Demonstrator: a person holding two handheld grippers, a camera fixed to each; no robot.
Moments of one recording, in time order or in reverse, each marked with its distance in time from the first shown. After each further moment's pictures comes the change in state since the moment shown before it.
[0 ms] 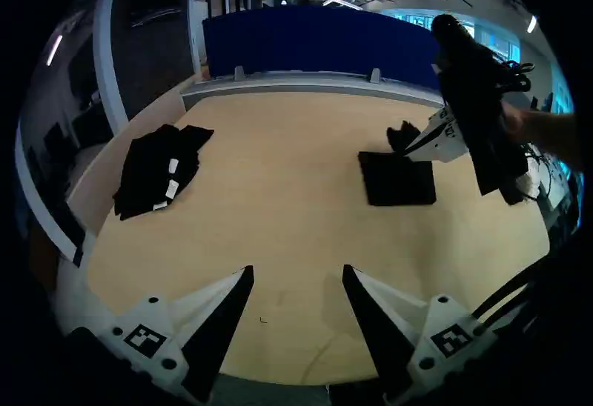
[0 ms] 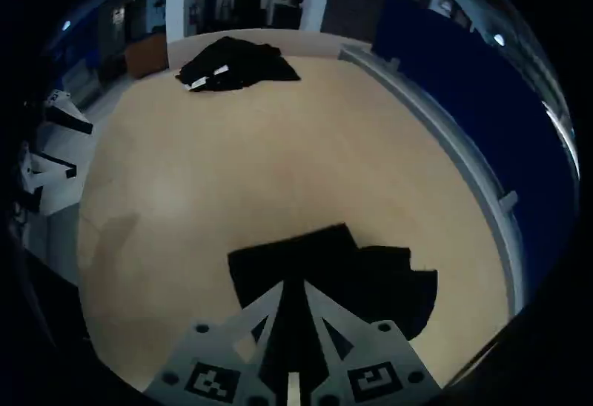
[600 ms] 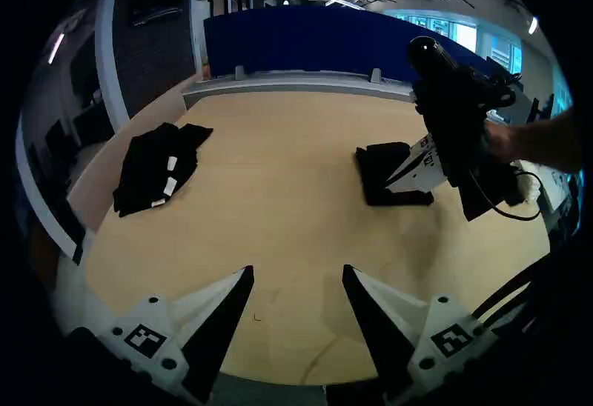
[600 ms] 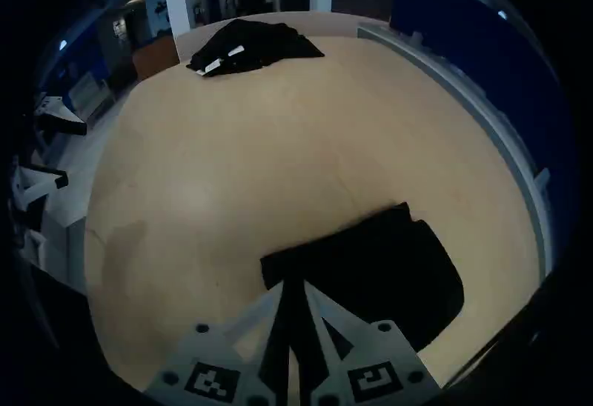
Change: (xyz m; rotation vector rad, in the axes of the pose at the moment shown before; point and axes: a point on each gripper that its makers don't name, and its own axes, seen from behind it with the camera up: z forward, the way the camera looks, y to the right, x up) left arm -0.001 0.009 0.001 0.004 0.000 -0.007; right arm -0.014 -0.039 0.044 0.112 -0.031 0.073
